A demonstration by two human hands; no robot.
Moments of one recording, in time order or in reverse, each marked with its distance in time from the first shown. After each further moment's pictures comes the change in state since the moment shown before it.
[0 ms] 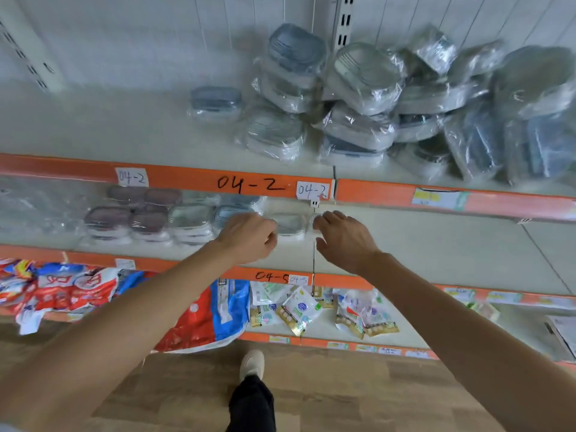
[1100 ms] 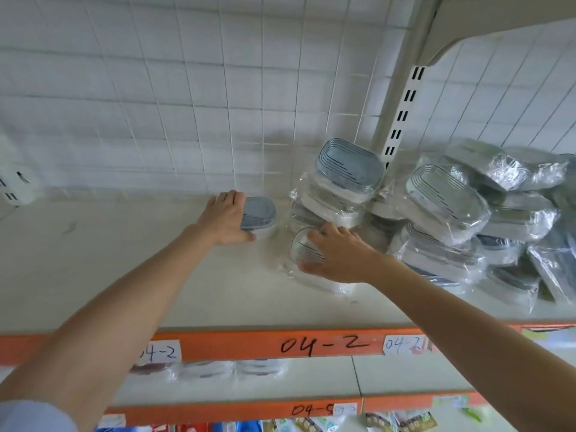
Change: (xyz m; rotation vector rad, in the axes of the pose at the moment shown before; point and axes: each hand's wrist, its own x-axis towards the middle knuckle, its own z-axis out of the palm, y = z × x) left_hand 0.199 -0.271 -0.050 -0.081 0.012 -0.127; right_hand 0.245 -0.022 -0.078 -0.010 -0.203 0.187
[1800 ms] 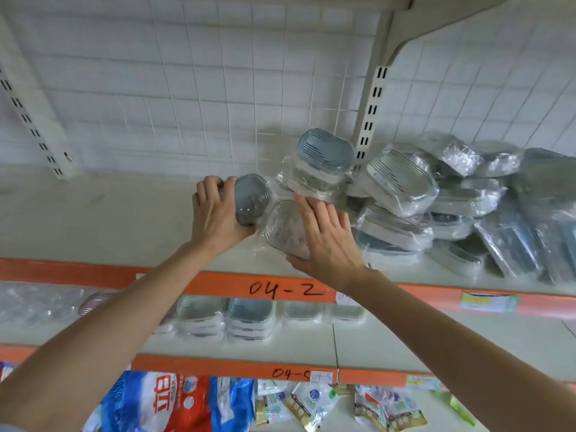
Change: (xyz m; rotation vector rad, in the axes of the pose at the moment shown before) left_hand -0.115 0.093 -0.020 -0.099 0.648 -0.164; right_hand -0.105 -0.009 0.007 0.003 0.673 -0.154
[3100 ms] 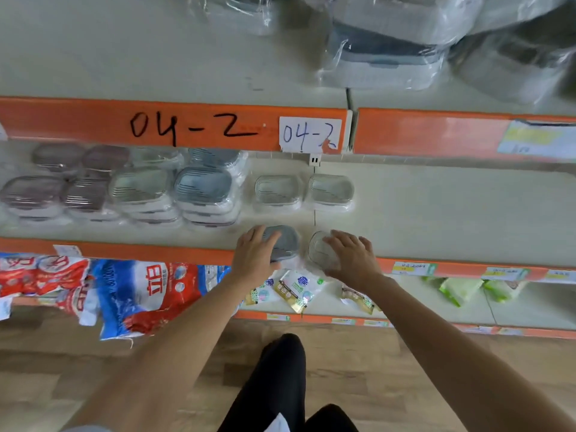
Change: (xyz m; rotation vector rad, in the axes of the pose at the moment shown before) left_hand -0.282 0.085 0.229 0.082 -0.886 0.026; right_hand -0.264 0.114 0.237 0.171 -0.765 0.254
